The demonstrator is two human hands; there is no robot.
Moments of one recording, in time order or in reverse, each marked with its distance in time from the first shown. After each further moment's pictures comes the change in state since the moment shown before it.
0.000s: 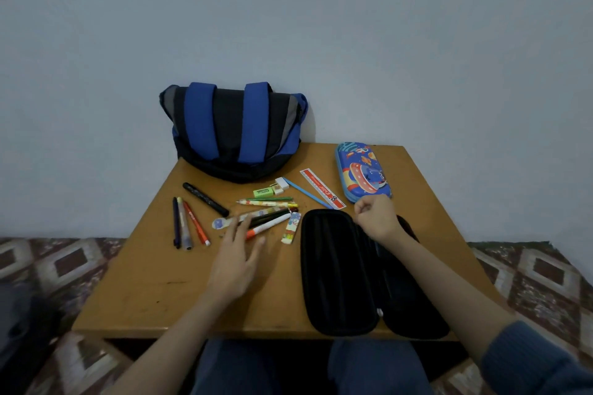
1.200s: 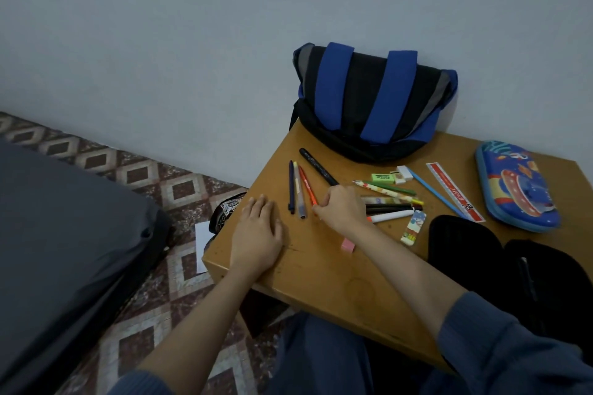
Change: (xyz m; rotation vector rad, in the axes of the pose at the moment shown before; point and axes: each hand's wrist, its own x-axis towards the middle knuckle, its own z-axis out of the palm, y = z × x) left_hand -0.014 -0.124 -0.064 0.322 0.209 -0.264; right_hand -0.012 -0.129 0.218 -0.399 -0.316 -0.350
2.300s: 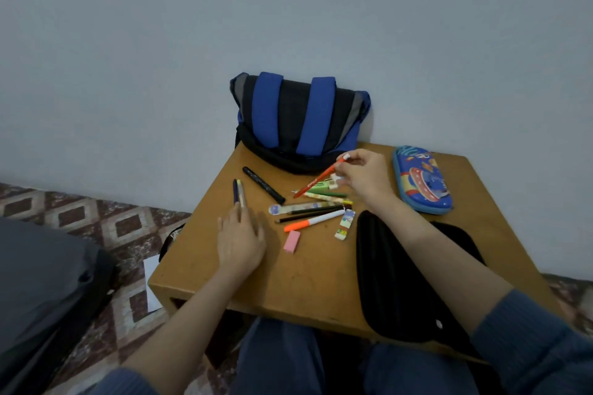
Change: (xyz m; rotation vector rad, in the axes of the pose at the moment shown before) left_hand -0.006 0.075 -0.008 -0.023 -0.026 -0.001; right_hand -0.038 0.059 -0.126 0.884 0.381 0.102
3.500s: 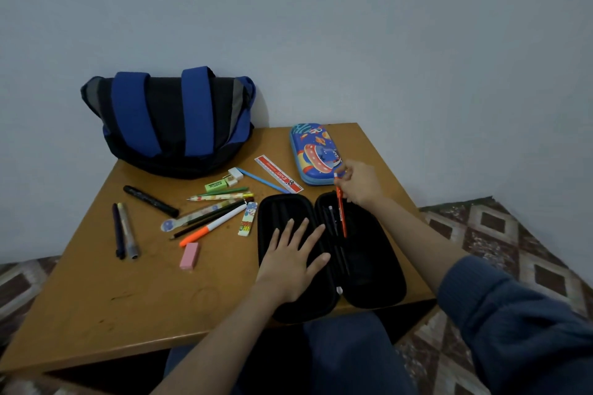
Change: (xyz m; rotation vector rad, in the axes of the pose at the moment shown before) left_hand -0.074 0.162 0.086 0.239 -0.497 0.803; right_hand 0.007 0.096 -0.180 -0.559 0.185 0.132
